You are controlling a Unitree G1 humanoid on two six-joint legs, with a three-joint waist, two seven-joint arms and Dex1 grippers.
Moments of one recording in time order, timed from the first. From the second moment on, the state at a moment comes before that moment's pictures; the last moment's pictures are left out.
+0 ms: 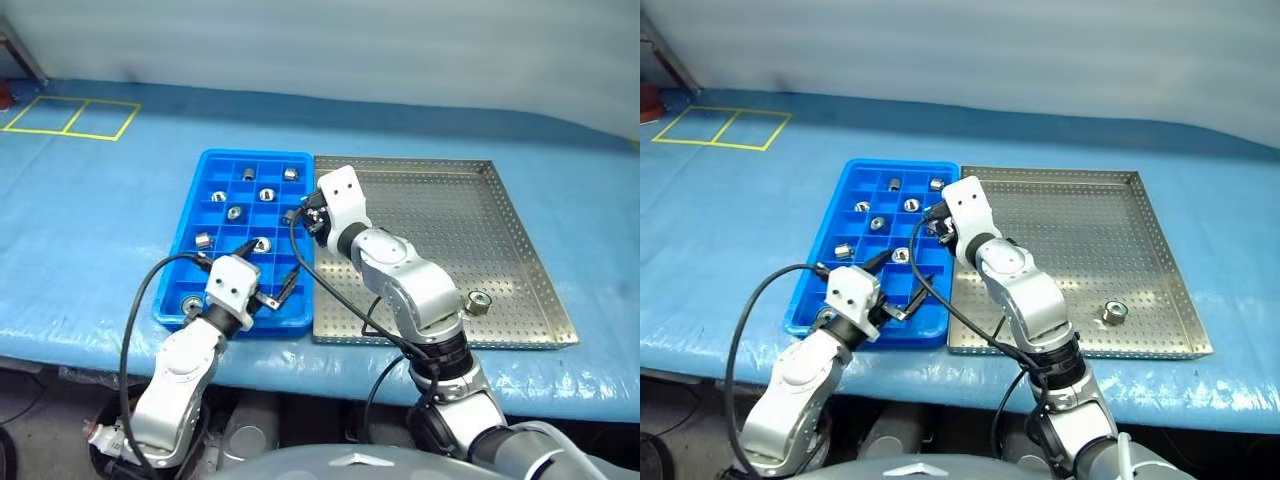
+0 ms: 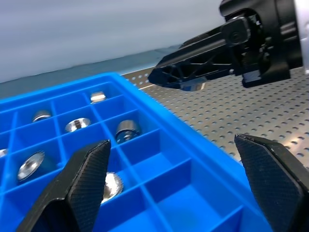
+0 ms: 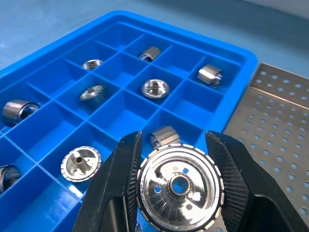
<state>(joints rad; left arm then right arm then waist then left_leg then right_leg) 0.22 0.28 -0.14 -0.56 -0.13 0.27 -0.34 -0.52 0.00 0.28 -0.30 0.10 1.01 0.14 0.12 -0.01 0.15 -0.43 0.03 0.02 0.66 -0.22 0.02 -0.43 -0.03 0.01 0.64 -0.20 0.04</state>
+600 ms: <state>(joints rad) 0.28 0.32 -0.13 -0.59 -0.21 0.26 -0.44 -0.39 -0.05 0.36 -0.33 0.14 1.03 0.23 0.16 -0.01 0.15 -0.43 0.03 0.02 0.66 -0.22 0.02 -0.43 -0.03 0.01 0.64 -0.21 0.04</state>
